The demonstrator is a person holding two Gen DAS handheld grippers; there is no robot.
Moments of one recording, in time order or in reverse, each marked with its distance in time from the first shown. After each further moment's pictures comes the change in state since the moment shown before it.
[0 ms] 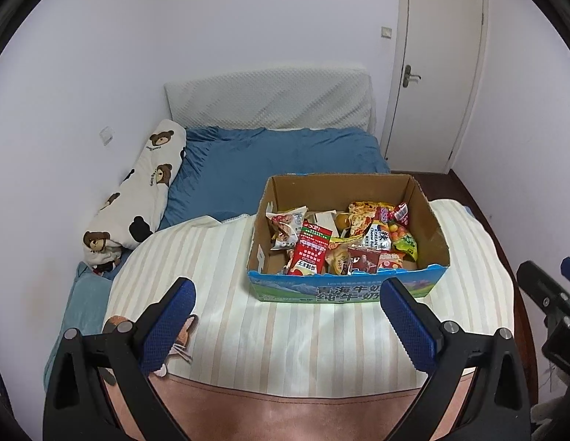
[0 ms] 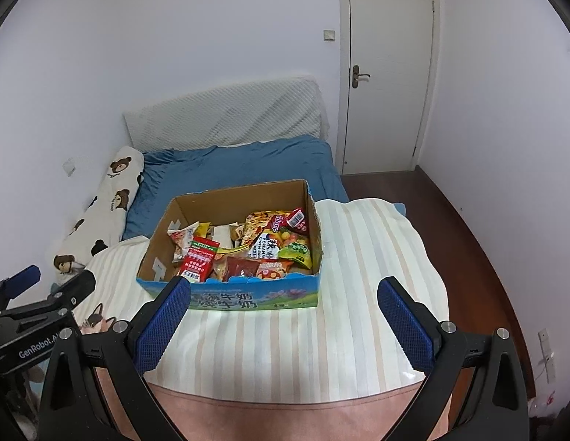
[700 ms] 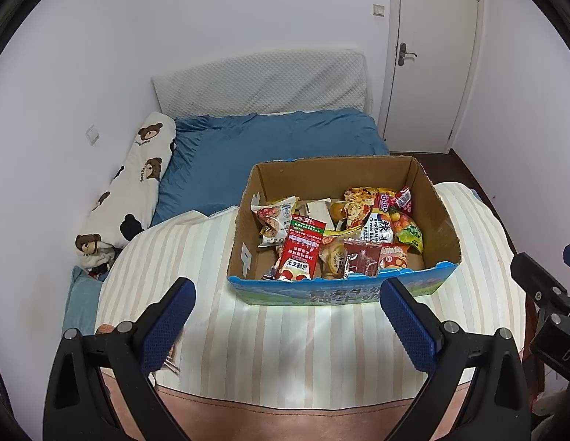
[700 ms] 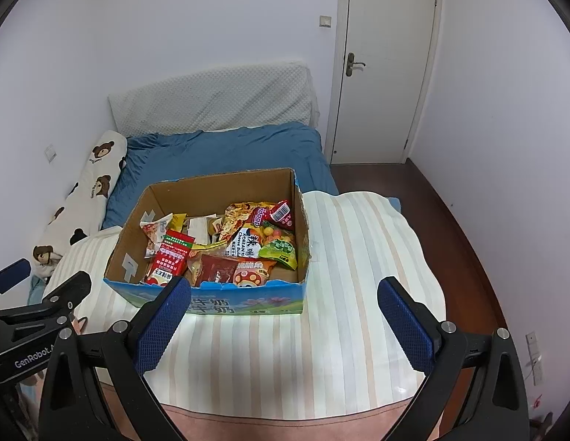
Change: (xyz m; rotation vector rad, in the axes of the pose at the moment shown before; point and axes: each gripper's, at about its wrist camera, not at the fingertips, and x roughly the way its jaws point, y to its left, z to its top) left arm 0.046 -0.022 0.014 0.049 0.060 0.000; right arm 0.054 -0.001 0.006 -0.021 0.053 -0.066
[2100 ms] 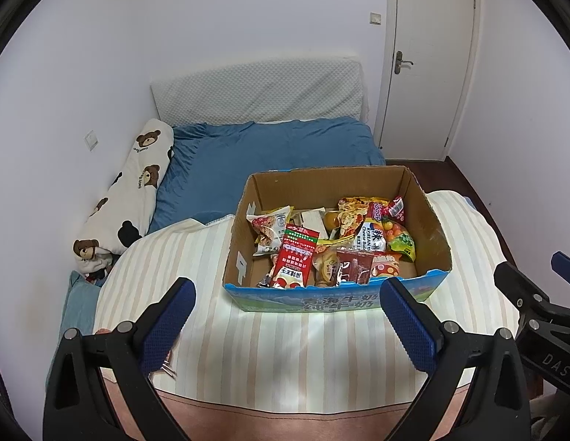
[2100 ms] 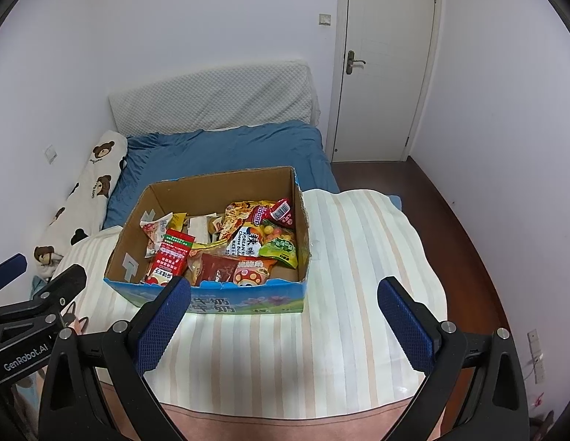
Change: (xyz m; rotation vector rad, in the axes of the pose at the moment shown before) left arm -0.009 -0.002 0.005 -0.006 -0.033 -0.016; right arm -0.007 0.000 -0.003 0.024 0.007 -0.006
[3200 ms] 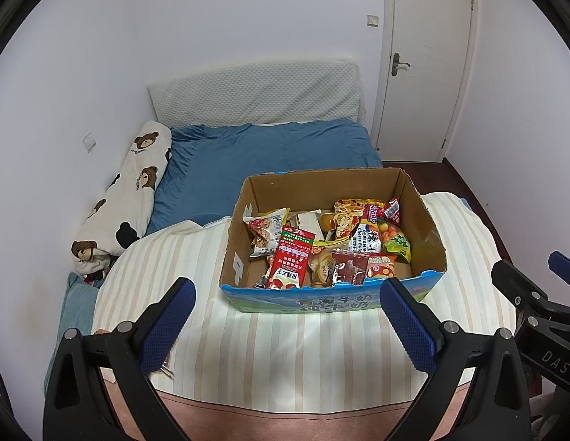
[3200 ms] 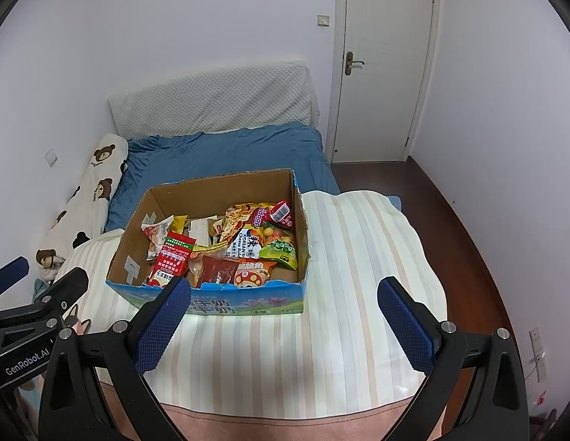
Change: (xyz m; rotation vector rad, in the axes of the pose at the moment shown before) left arm -0.004 -0.004 -0.001 0.009 -0.004 -0.012; right arm -0.005 -0.003 0.000 0.007 -0.007 0.002
